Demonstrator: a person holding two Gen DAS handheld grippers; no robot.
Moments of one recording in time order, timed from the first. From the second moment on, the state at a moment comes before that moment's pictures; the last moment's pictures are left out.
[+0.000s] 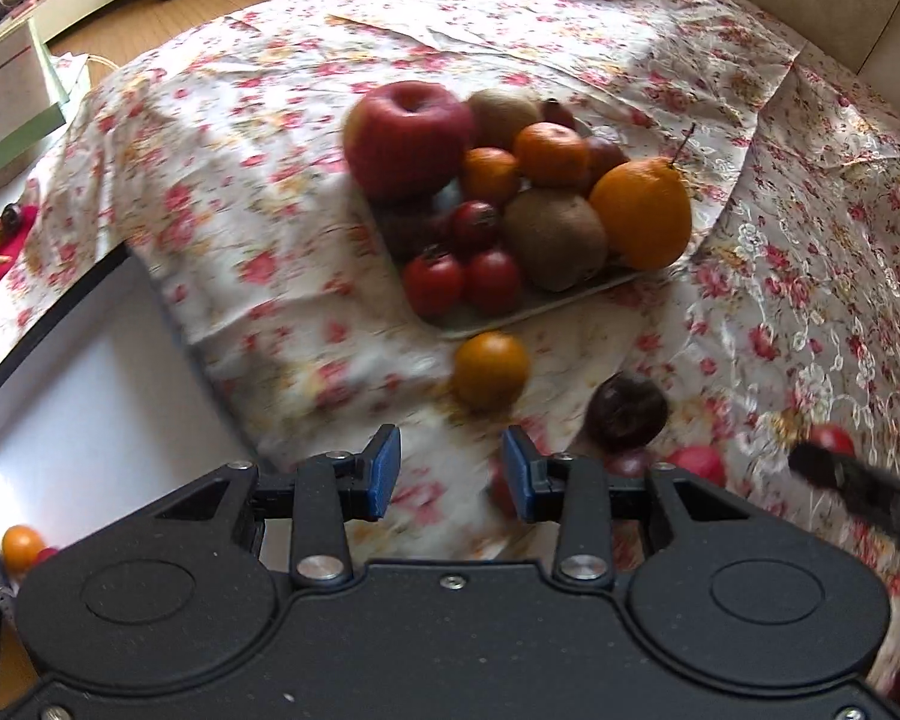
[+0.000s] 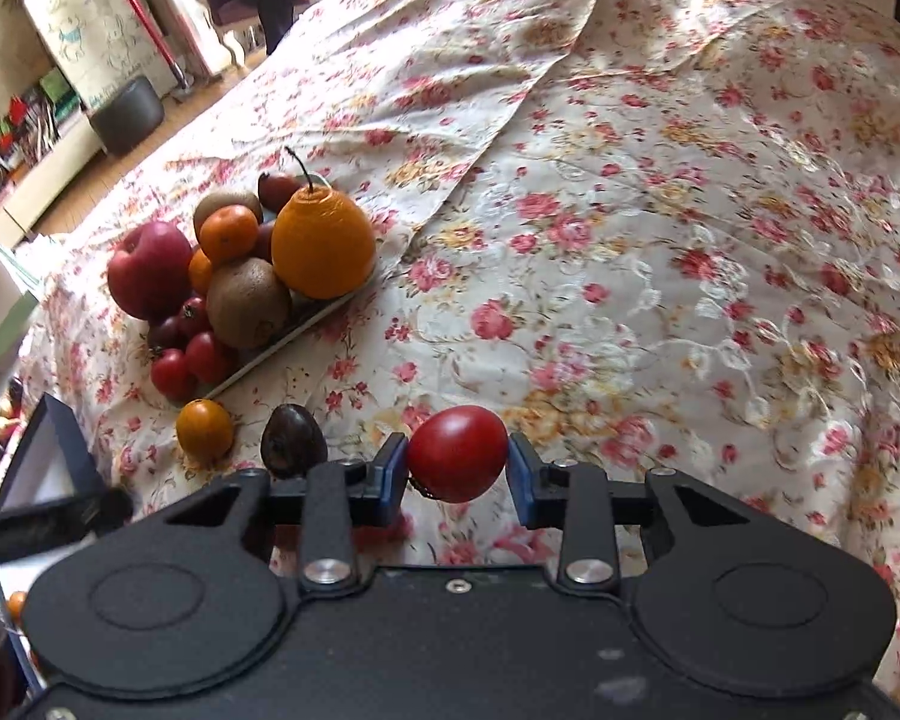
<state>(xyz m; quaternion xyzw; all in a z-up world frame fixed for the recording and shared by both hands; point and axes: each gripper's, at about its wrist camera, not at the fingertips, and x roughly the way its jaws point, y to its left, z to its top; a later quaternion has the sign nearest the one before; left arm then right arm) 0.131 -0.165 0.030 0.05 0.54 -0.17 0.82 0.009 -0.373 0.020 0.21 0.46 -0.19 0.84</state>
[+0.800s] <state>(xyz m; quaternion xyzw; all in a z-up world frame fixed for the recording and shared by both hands) 0.170 -0.197 -0.008 0.03 0.58 -0.12 0.81 -0.007 -0.369 0.013 0.21 0.45 -0.17 0.85</state>
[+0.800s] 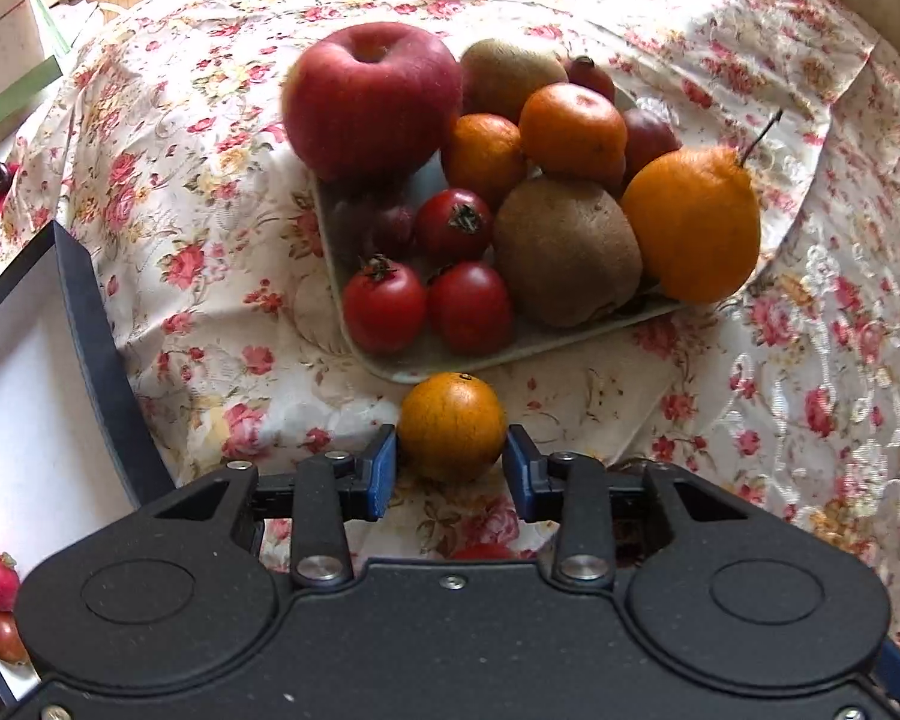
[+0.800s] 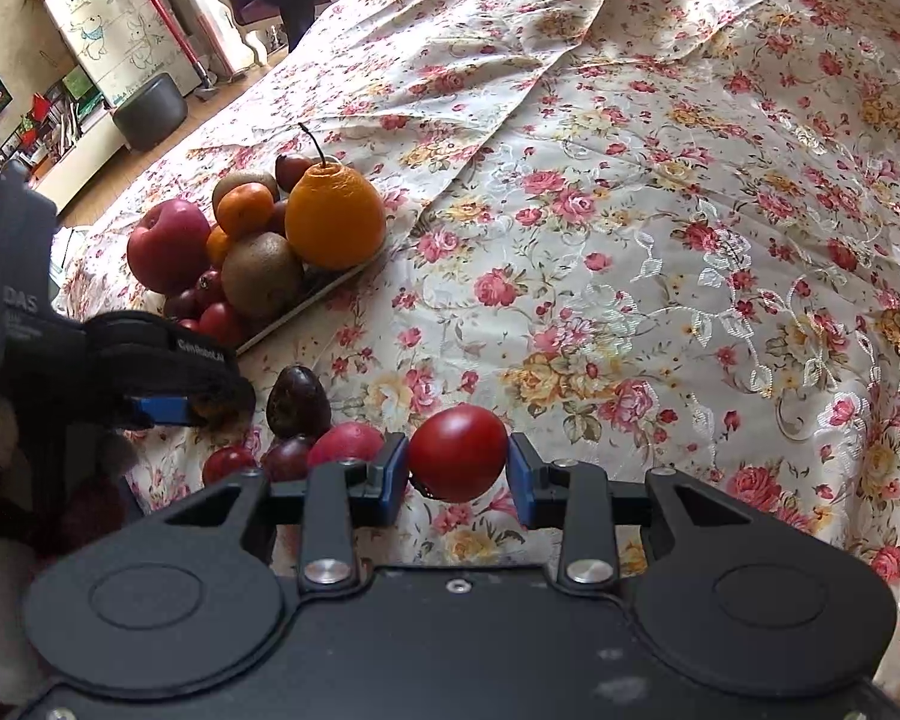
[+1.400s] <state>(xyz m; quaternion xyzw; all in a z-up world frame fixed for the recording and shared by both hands) 0.189 0.000 0.029 -0.01 0.59 0.05 0.80 0.032 -0.238 0.040 0.16 0.49 -0.02 0.86</state>
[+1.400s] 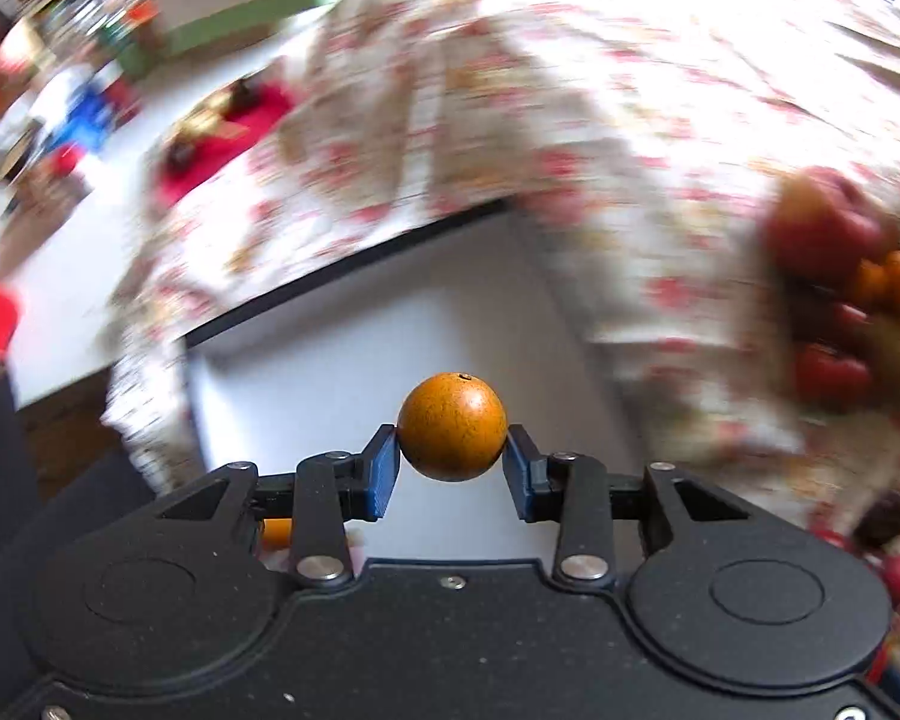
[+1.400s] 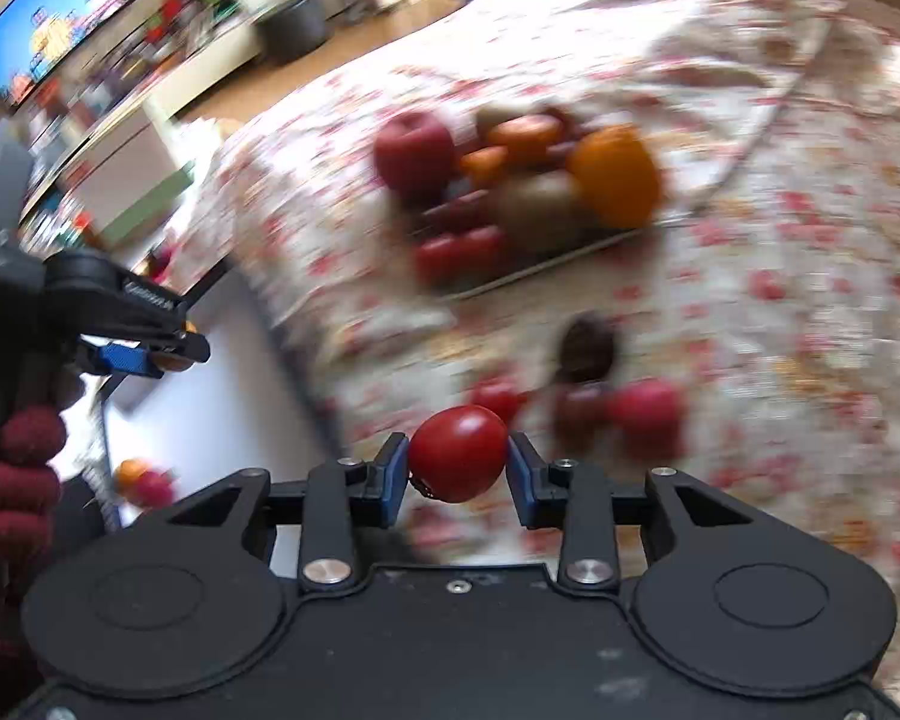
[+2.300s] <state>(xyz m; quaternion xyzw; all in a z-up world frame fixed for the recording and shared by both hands) 0.179 0.087 0.007 -0.09 0.60 0.11 0.79 0.090 -0.095 0.003 0.09 0.57 -0.01 0.81</state>
